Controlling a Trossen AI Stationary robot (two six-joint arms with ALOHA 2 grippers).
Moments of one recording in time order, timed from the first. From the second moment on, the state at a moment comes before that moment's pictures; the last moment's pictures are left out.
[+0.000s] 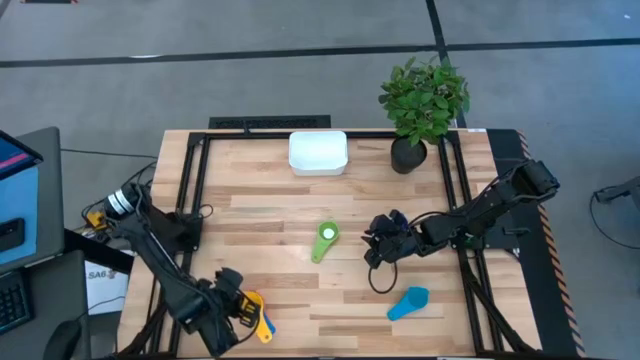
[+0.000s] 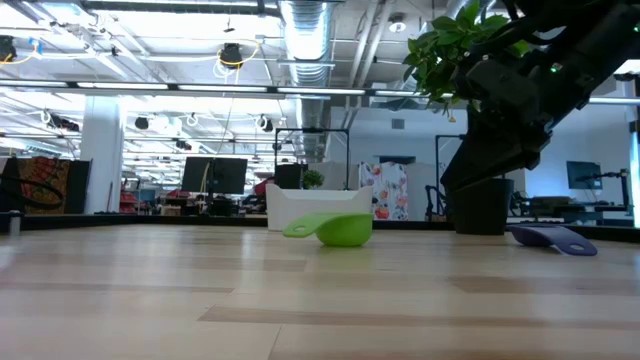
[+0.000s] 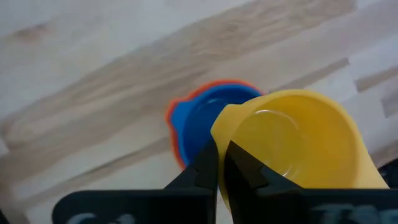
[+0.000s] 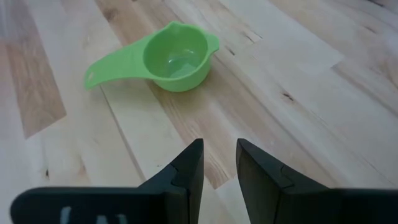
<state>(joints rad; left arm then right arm) -0.92 1.67 1.27 -1.01 -0.34 -2.11 0.36 1.44 0.62 -0.07 0.55 0.83</state>
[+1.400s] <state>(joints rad) -0.97 1.71 1.34 -0.69 -0.27 -1.39 0.39 1.44 0.62 -0.07 0.52 0.79</state>
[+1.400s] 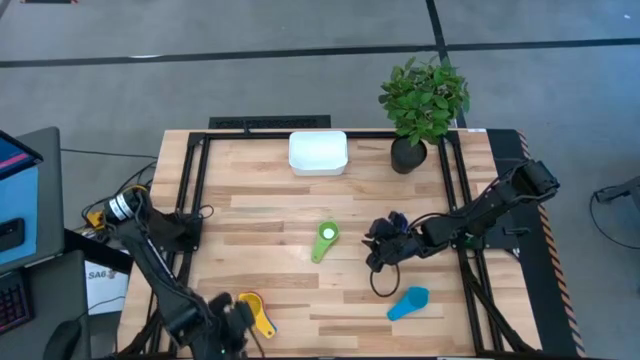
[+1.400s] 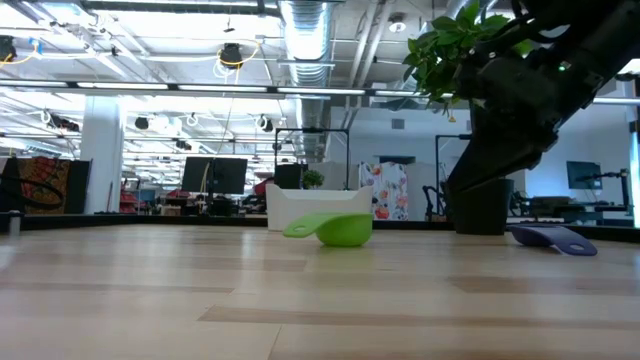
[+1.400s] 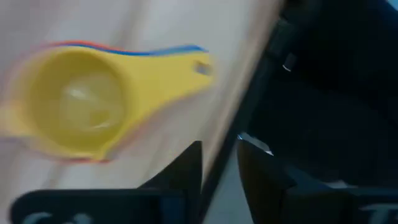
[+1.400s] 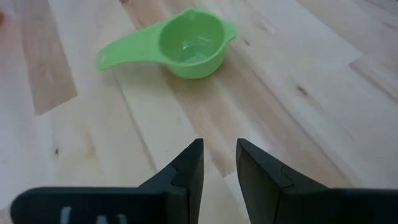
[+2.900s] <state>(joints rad) -0.73 1.90 1.61 -1.01 -0.52 -0.79 0.56 1.36 0.62 -0.28 0.51 1.02</state>
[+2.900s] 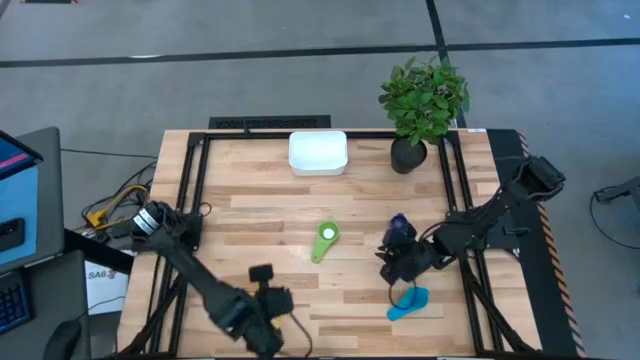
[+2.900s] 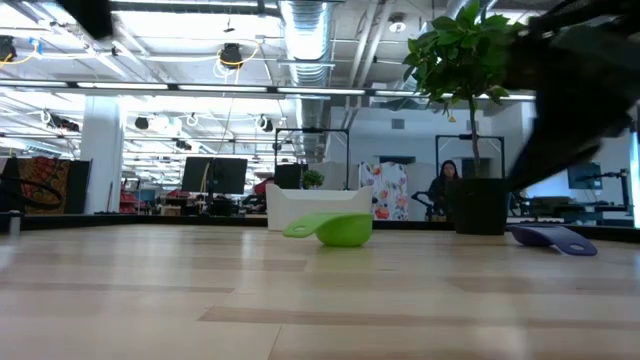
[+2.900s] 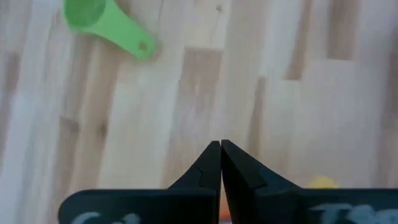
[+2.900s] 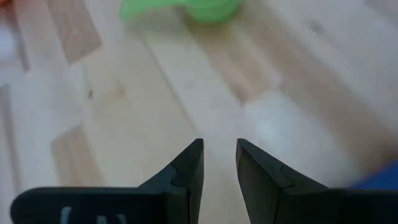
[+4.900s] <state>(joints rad) 0.05 2.06 1.49 -0.50 -0.21 -0.17 0.85 1.35 0.62 -0.44 0.63 1.60</state>
